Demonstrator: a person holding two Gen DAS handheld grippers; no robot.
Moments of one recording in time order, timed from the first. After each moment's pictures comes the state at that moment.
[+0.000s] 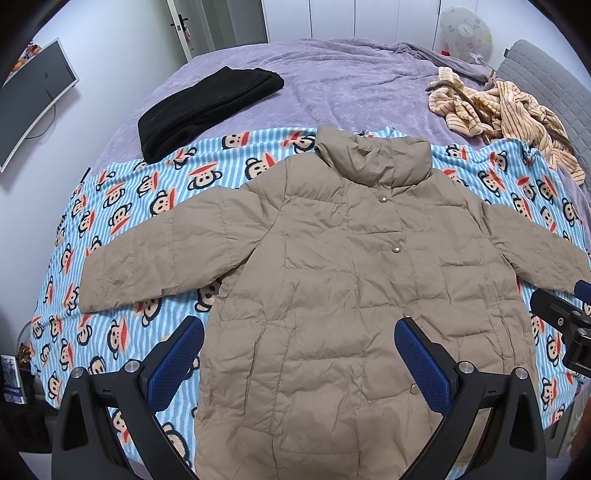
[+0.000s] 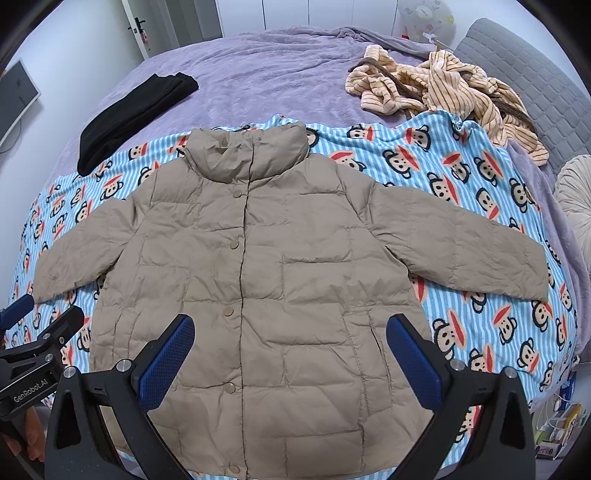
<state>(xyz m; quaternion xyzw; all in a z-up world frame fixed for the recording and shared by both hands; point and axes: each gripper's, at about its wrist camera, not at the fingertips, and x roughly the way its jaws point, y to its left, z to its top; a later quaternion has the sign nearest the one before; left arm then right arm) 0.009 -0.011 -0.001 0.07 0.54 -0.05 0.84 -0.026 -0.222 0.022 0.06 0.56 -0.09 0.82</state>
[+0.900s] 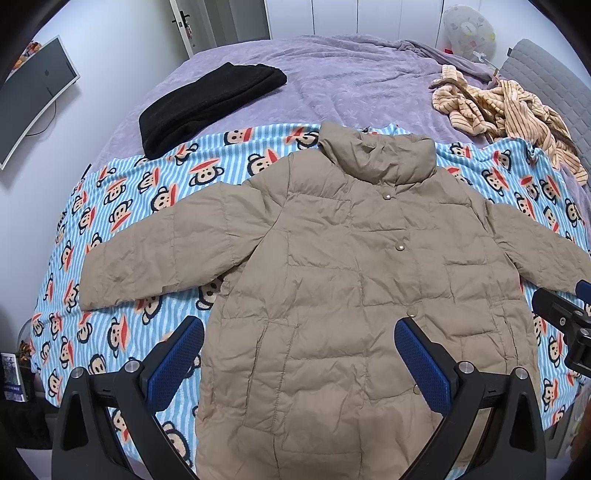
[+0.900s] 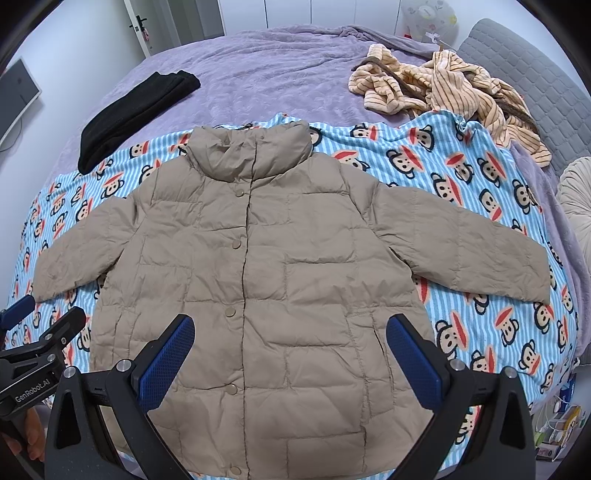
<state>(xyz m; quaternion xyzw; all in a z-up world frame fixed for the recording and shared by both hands) 0.008 -0.008 -0.007 0.07 0.54 -0.04 0.84 -0.023 -0.219 0.021 0.06 0.56 -0.09 0.82</state>
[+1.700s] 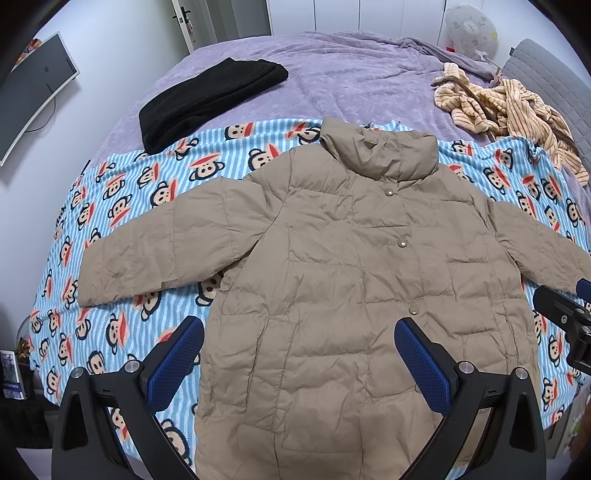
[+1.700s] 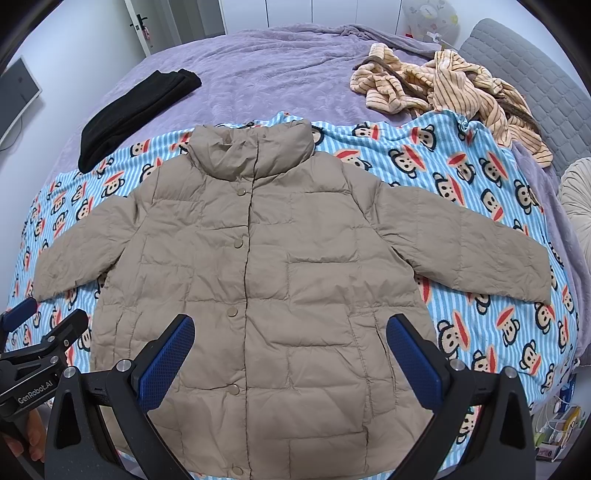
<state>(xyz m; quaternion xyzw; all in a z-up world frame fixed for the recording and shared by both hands) 0.009 -0.006 -0.011 0.07 0.55 -0.04 0.83 -0.022 -0.218 0.021 0.06 0.56 -0.09 0.82</state>
